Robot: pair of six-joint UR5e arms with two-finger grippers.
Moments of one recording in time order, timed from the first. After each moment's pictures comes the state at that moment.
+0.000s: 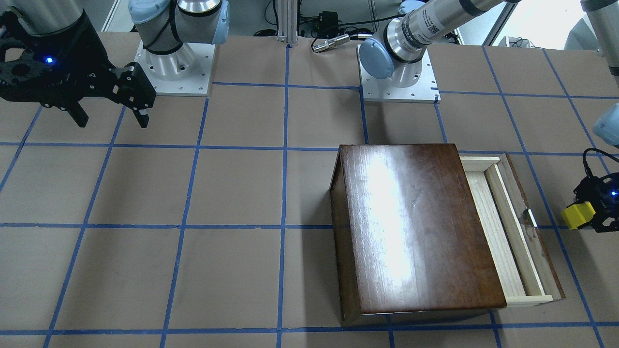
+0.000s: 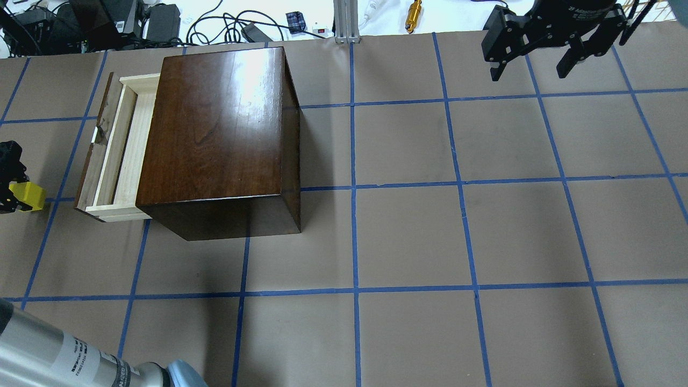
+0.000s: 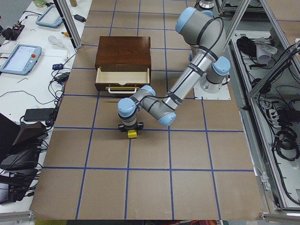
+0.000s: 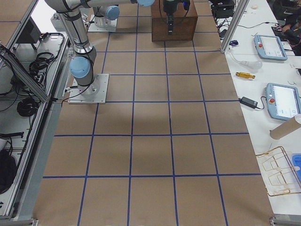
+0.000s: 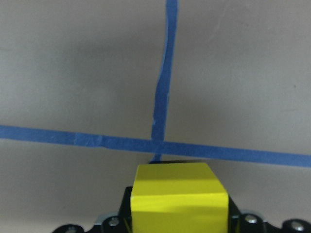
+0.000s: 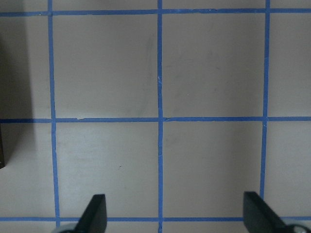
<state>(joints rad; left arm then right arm) -0.76 -2.12 -1.59 -1.01 1.58 2.26 1.54 -1.53 1.41 -1.53 -1.56 -0.04</state>
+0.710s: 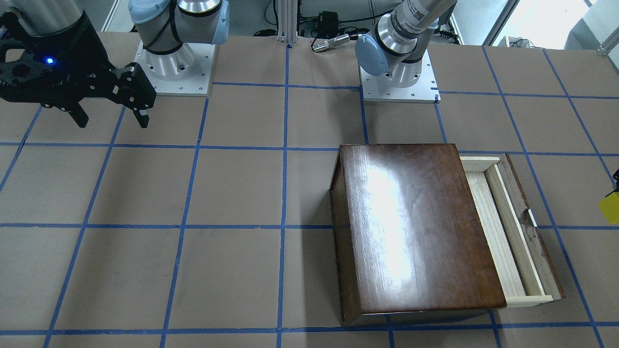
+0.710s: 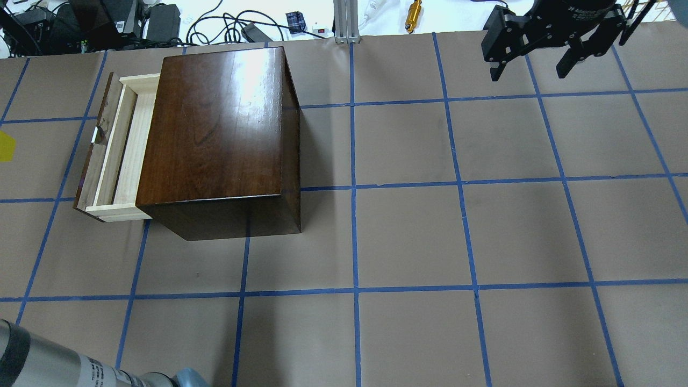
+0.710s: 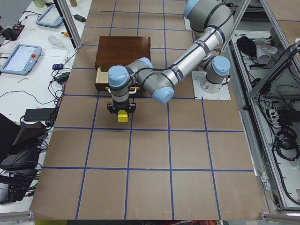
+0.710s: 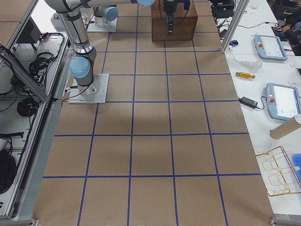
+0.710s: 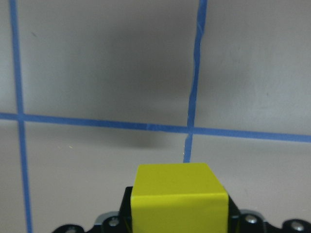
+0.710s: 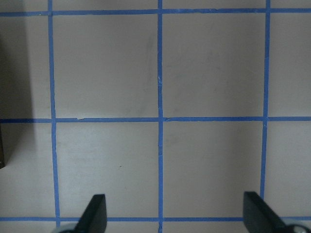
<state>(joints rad) -0.89 -1.95 -1.42 -1.27 1.59 2.18 1.54 -1.53 1.41 -1.53 -1.56 -0.04</state>
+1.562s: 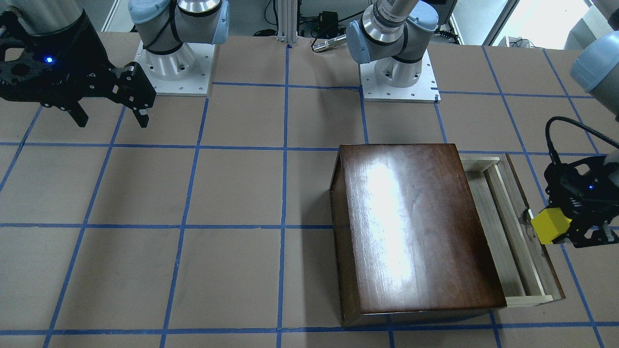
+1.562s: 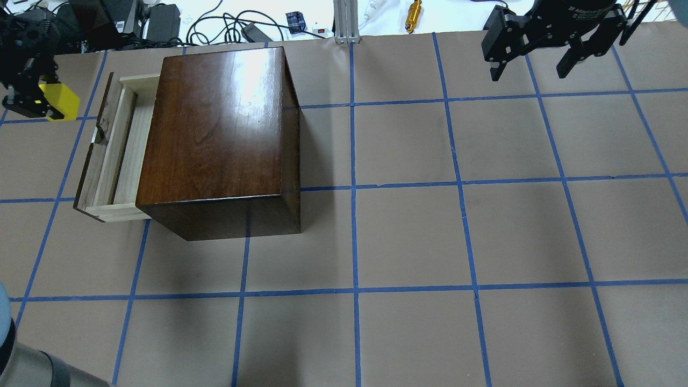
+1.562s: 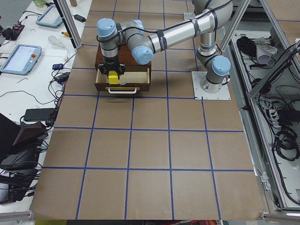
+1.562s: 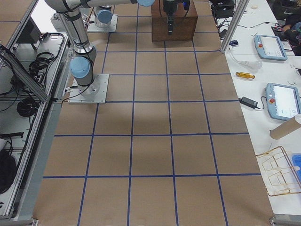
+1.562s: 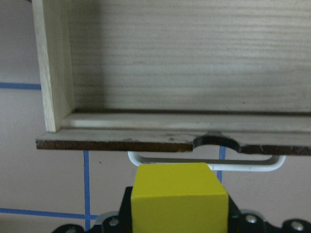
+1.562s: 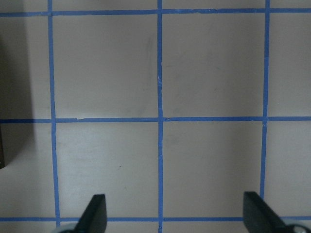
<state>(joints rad) -1.20 -1.91 -1.39 -1.35 1.59 1.87 1.54 -1.53 1.41 -1.53 -1.56 -0.03</state>
